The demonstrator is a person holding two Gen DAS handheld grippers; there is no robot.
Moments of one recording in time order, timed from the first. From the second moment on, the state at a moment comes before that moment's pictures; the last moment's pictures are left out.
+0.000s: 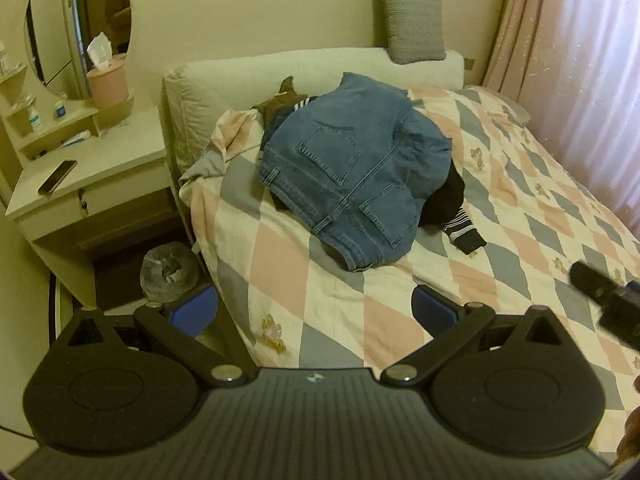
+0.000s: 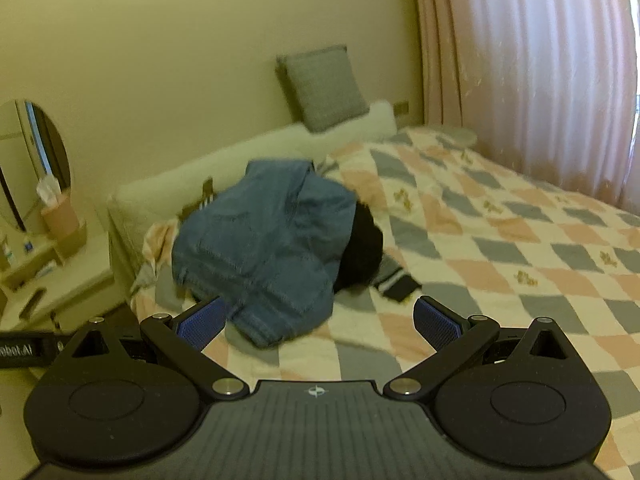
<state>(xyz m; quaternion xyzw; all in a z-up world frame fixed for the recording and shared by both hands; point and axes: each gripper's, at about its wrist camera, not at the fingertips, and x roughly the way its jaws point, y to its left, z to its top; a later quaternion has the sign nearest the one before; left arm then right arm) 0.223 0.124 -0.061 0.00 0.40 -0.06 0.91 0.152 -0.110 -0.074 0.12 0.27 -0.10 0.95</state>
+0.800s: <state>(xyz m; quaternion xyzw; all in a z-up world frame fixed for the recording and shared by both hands) 0.221 0.088 -0.069 0.02 0.39 -0.02 0.92 0.164 -0.136 -0.091 0.00 0.21 -0.04 0.98</state>
